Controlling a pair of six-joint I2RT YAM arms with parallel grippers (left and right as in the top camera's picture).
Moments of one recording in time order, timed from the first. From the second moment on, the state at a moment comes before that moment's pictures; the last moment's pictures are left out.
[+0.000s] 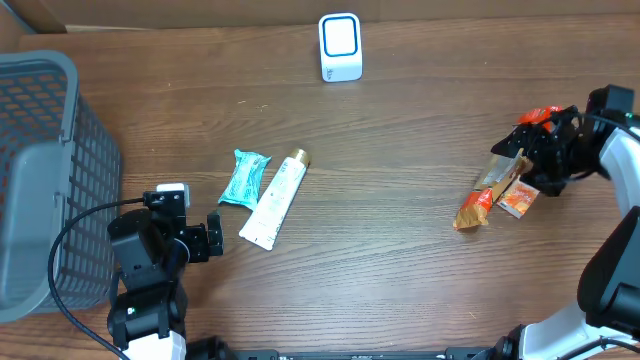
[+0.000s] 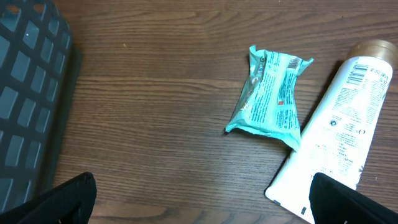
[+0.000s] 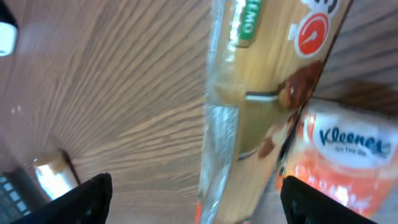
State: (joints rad) left arm 0.28 0.74 0.55 -0.55 0.10 0.17; right arm -0.34 1.81 1.32 -0.97 -0.52 0.25
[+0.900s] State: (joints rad) left arm 0.28 0.74 0.55 -0.55 0.10 0.17; right arm 0.50 1.99 1.48 -0.53 -0.50 0.66
